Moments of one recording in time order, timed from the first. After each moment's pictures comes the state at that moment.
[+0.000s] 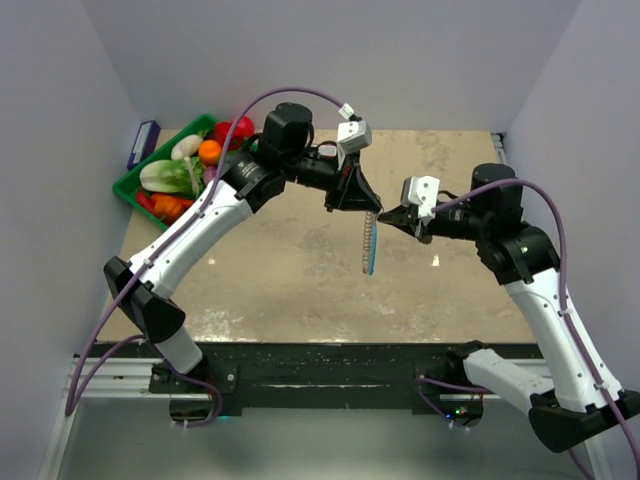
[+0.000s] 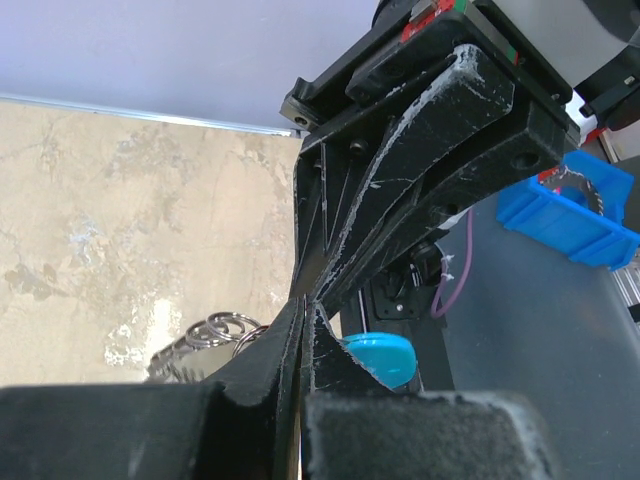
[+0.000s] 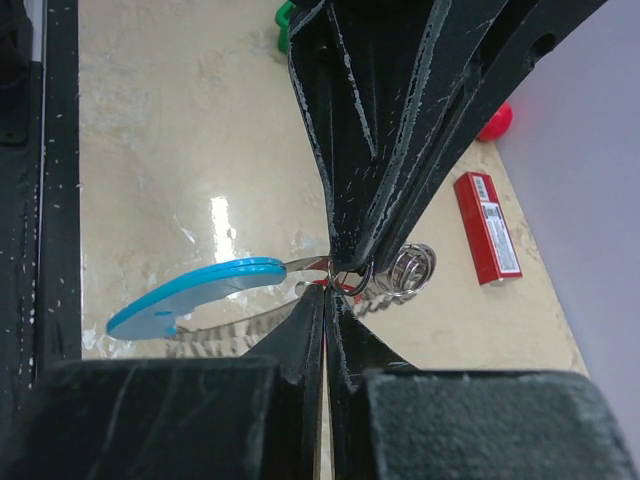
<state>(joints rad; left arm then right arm) -0.72 1.66 1.83 -0.50 0.96 0.00 0.36 1.00 1.29 -0.67 -0.82 -0.66</state>
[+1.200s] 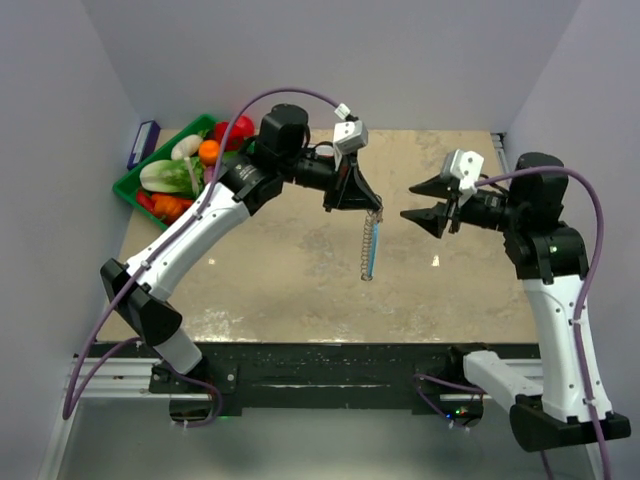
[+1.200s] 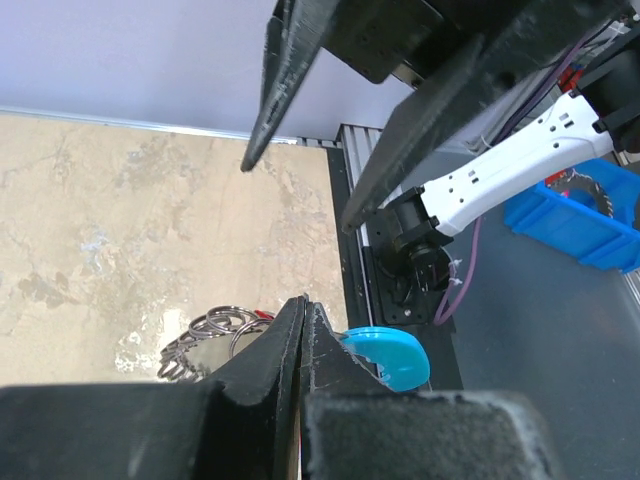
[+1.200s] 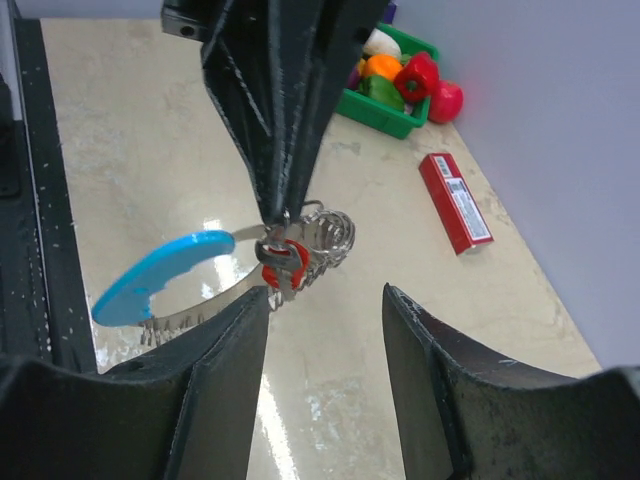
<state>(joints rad) -0.71 1.64 1.79 -0.45 0.96 0.00 0.16 0.98 1.41 -0.76 -0.91 -0.56</state>
